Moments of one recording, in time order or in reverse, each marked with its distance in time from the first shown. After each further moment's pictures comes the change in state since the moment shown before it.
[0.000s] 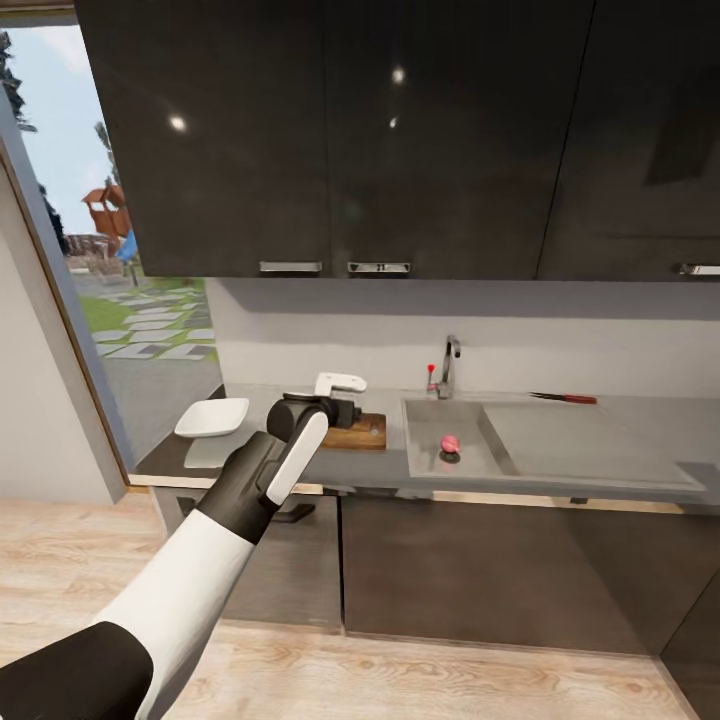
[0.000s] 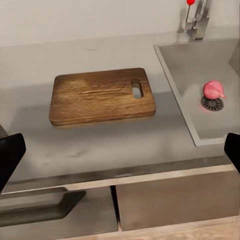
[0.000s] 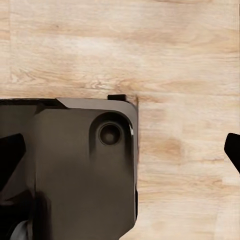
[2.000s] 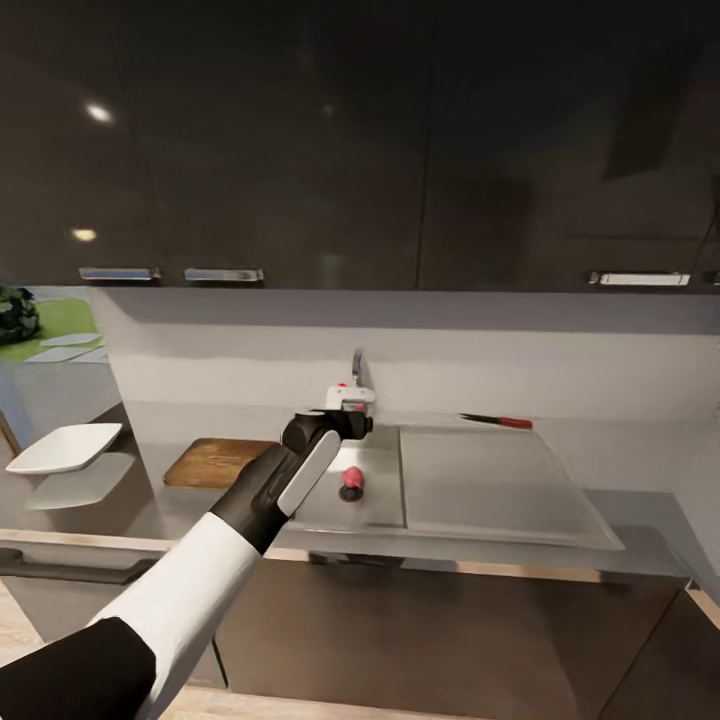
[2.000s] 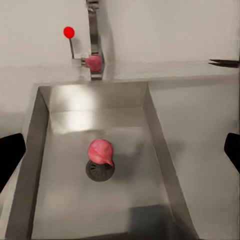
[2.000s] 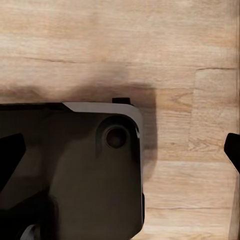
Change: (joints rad) left arm 0.000 0.002 -0.093 0.130 0.114 -0.202 0.012; right arm 0.000 0.014 -0.002 0.003 -0.013 -0.017 -0.004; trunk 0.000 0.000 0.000
